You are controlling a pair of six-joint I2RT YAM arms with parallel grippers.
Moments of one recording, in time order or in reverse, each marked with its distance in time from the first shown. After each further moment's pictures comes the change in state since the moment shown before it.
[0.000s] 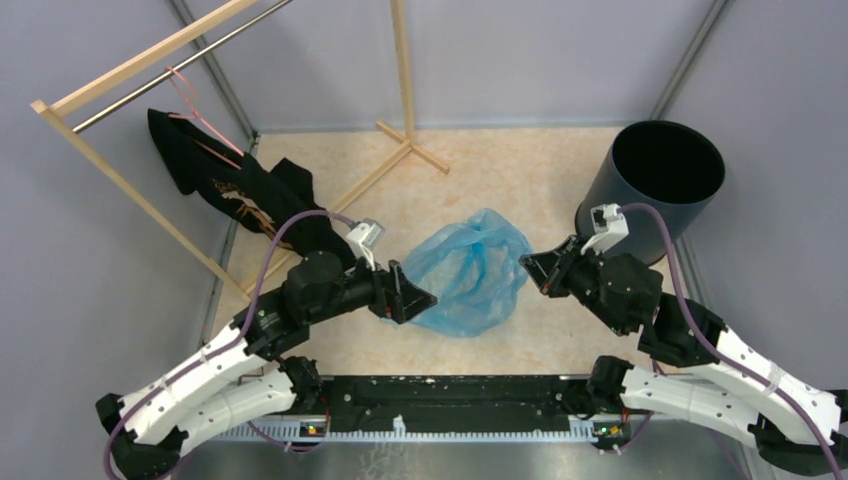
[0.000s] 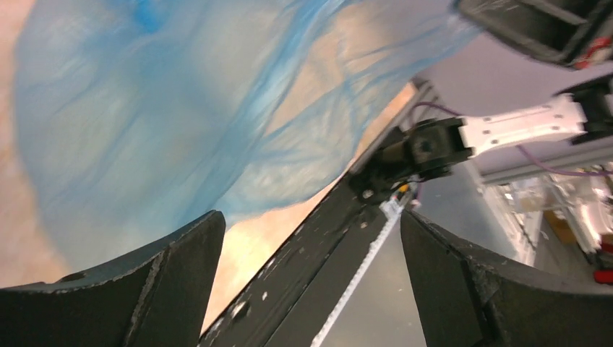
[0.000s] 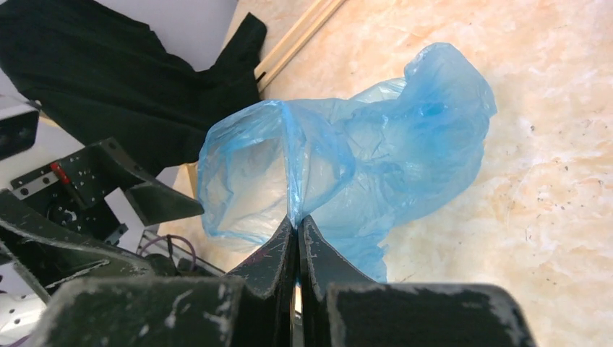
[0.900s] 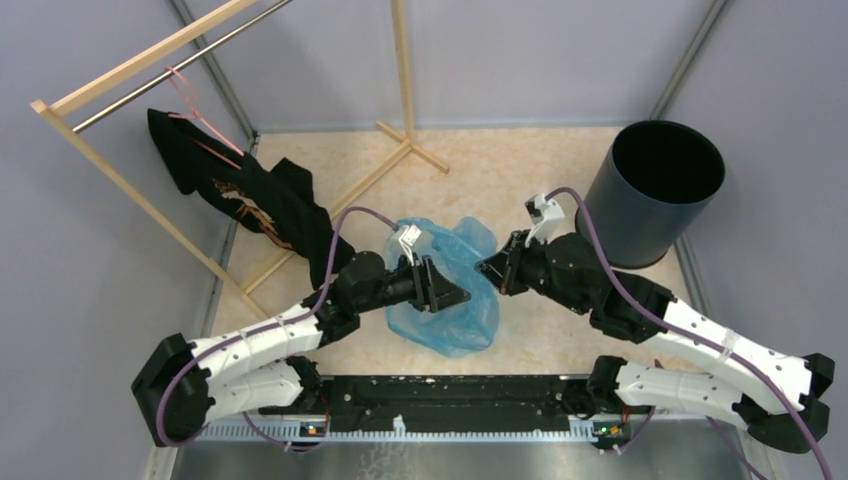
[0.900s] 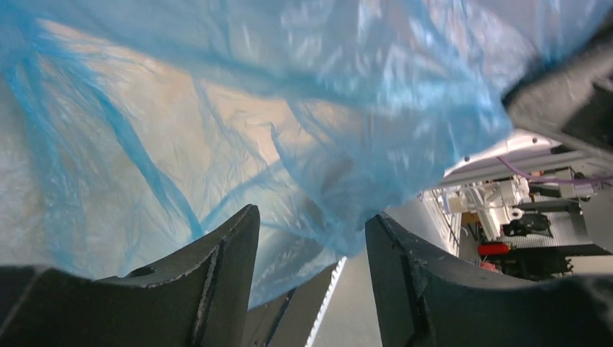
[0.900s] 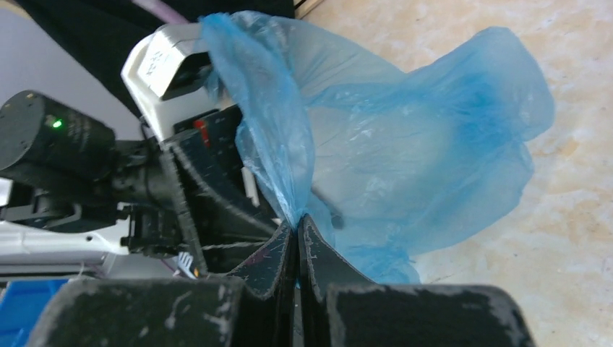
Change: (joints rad) left arm 0.012 0.267 -0.256 0.582 0.124 -0.218; right arm 0.008 0.241 0.050 0.115 -0.199 -0.086
